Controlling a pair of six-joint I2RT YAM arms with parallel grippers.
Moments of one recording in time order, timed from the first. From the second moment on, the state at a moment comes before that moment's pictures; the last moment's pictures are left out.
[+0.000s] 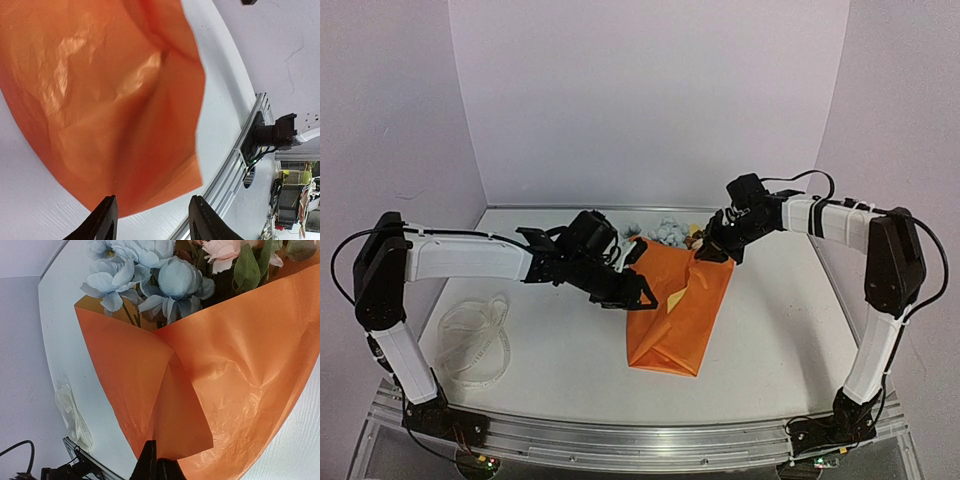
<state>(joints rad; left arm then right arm) -0.93 1.75 1.26 -0.28 0.40 -0.58 0.47 1.88 1.49 -0.58 -0.40 0.81</state>
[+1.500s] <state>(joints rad) -1.02 2.05 1.29 -0.25 0.45 -0.52 0.47 1.68 1.24 -0.67 -0.39 0.72</state>
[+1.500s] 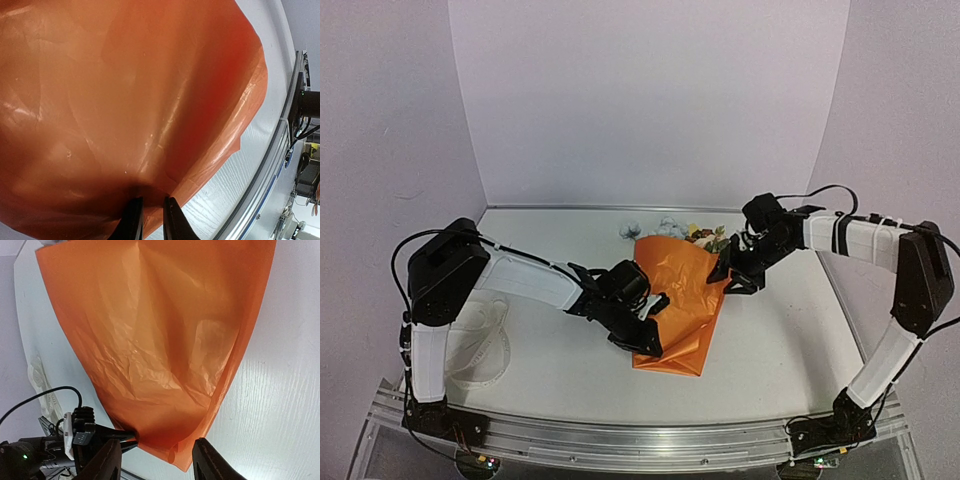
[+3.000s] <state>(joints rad) -1.03 1.97 1.15 -0.21 0.42 -0.52 0.75 1.75 0.91 -0.42 -0.45 0.96</state>
